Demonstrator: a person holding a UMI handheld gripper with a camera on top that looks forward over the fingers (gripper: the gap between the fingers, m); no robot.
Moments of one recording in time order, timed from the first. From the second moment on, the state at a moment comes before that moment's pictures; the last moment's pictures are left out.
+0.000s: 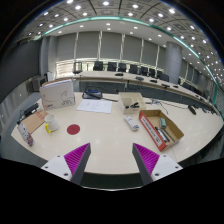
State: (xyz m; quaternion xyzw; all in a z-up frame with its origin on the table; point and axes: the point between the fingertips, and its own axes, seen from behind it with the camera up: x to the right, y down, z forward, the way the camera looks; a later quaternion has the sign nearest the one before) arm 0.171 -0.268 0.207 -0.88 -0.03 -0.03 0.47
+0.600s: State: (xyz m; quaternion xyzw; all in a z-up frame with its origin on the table) arm -0.123 -0.324 0.137 -0.89 -0.08 0.02 0.45
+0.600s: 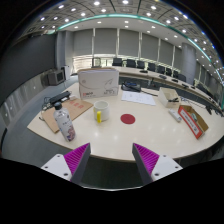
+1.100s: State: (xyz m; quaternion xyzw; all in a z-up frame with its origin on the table) arm -0.339 -0.224 0.077 -0.83 -0.09 0.06 0.54
